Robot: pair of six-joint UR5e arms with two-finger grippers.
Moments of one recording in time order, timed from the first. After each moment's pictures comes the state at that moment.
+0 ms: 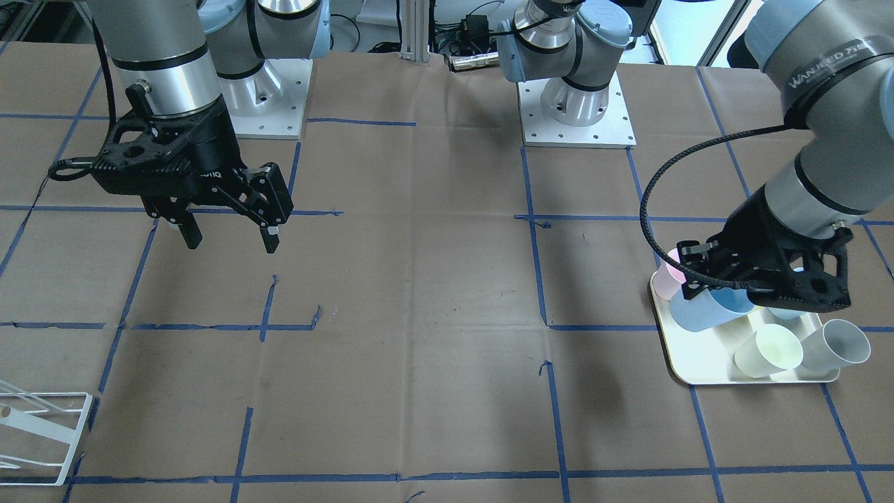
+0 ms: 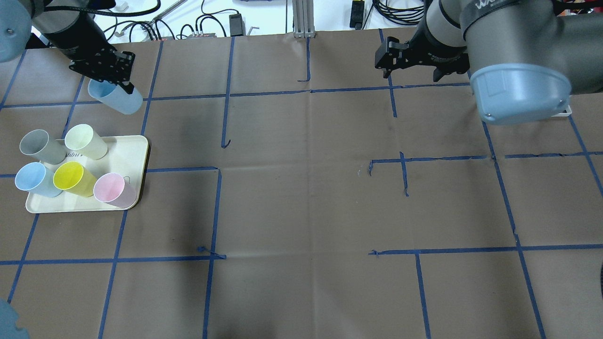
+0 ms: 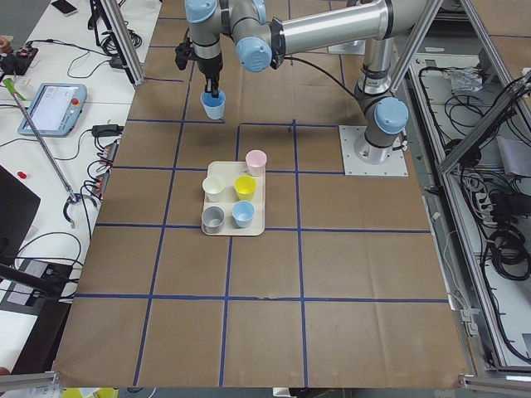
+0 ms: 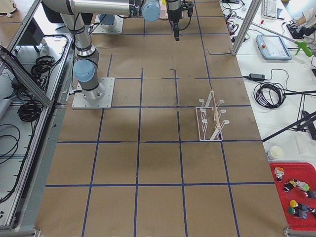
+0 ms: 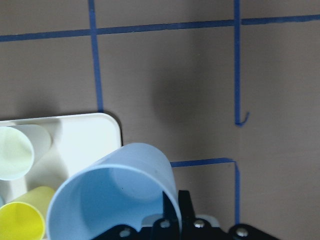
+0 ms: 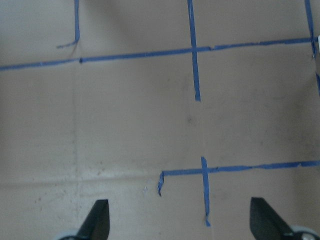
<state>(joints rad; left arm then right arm) -1.37 -1.81 -1.43 -1.48 1.46 0.30 1.64 -1.52 1.70 -2.14 -1.52 0.22</state>
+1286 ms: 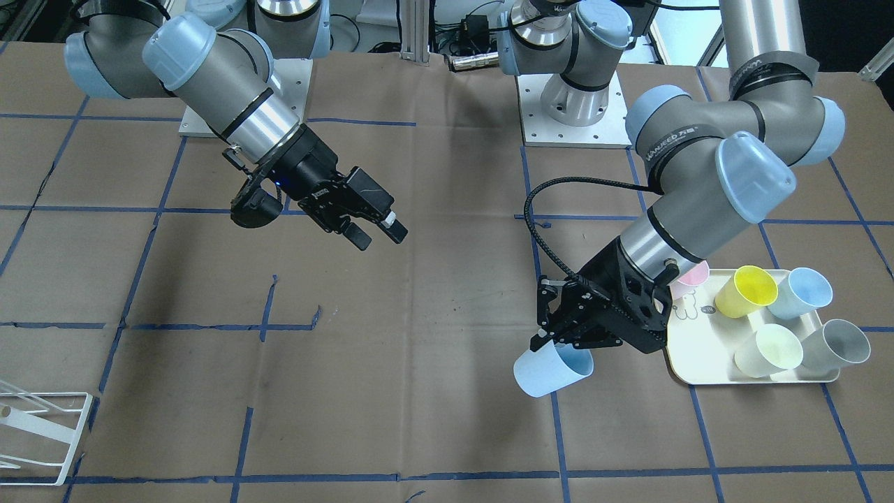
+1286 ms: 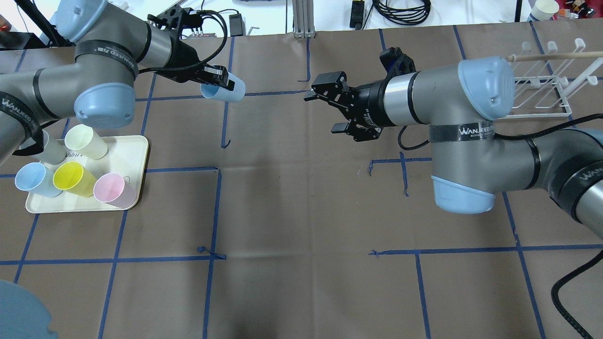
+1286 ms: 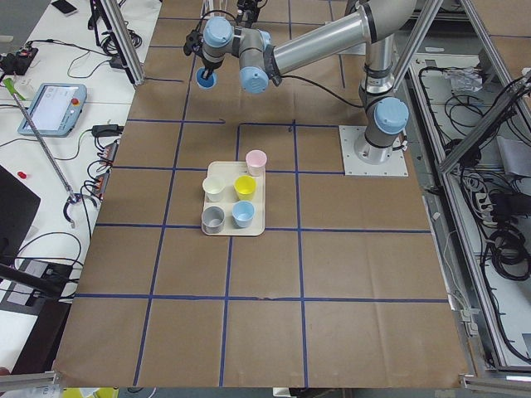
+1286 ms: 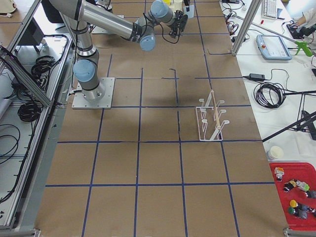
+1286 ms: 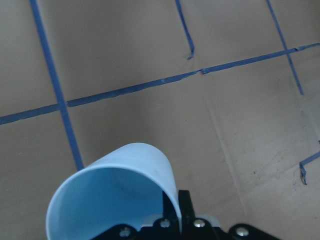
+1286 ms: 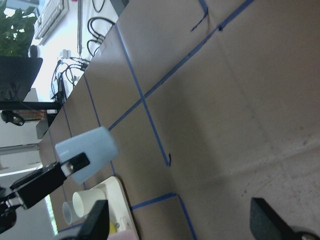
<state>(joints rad) -1.48 -1.88 -1.71 -0.88 1.02 0.42 1.64 -1.49 2.08 -2.71 -0.82 0.80</state>
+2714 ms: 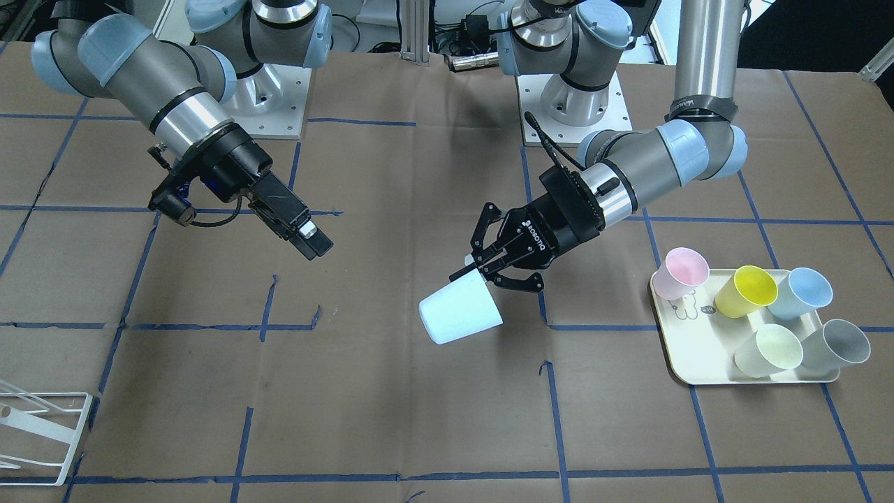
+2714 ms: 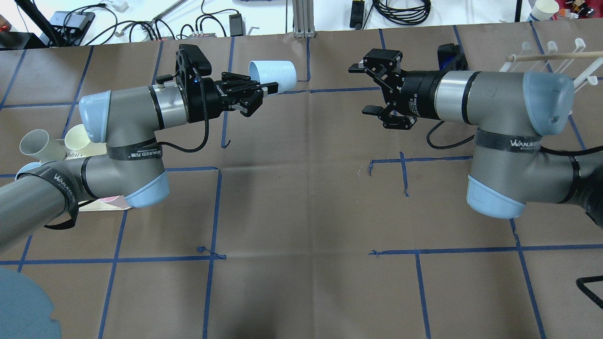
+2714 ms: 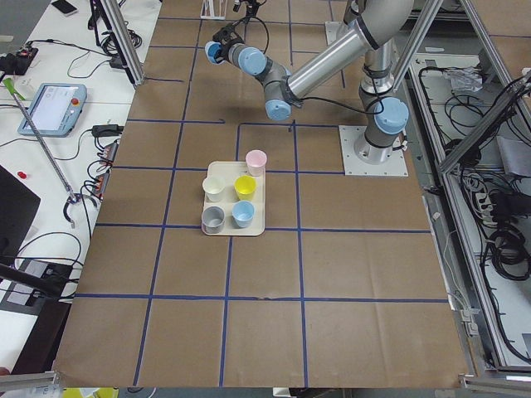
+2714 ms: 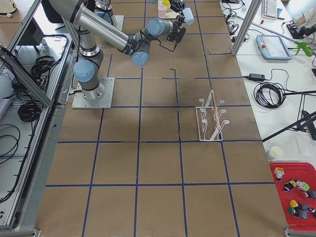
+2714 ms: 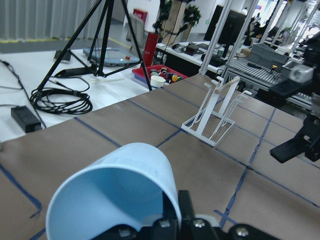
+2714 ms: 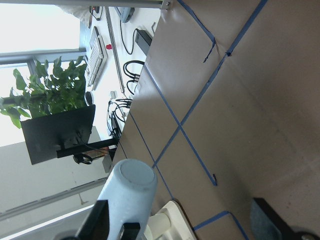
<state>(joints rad) -1.46 -1.90 -2.08 0.08 0.41 0.49 1.46 -1.50 2.16 -2.99 -0.75 1.10</state>
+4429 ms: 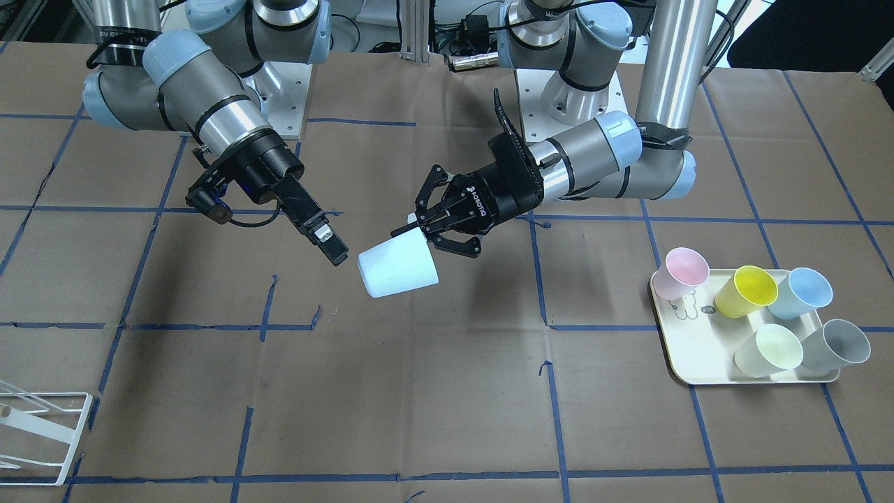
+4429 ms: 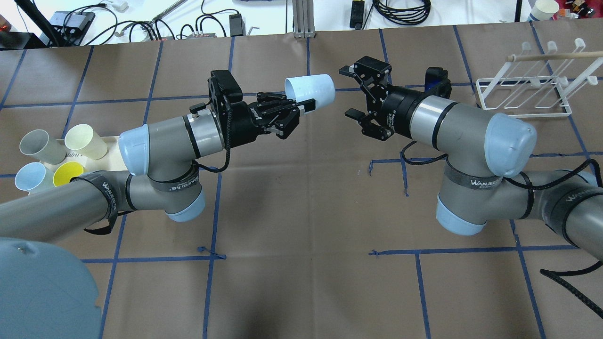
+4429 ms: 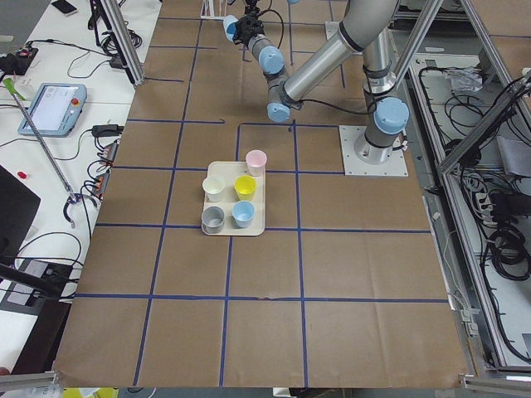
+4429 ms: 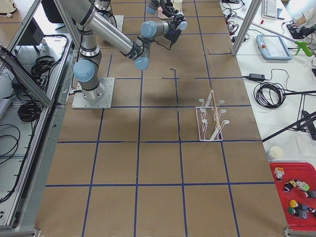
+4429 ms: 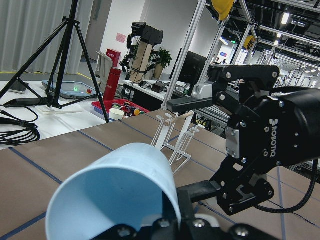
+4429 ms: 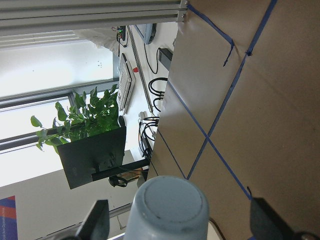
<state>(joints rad) -1.59 -1.99 -2.11 0.53 0.45 0.05 1.54 -1.39 2.23 -3.41 -0.85 1.36</state>
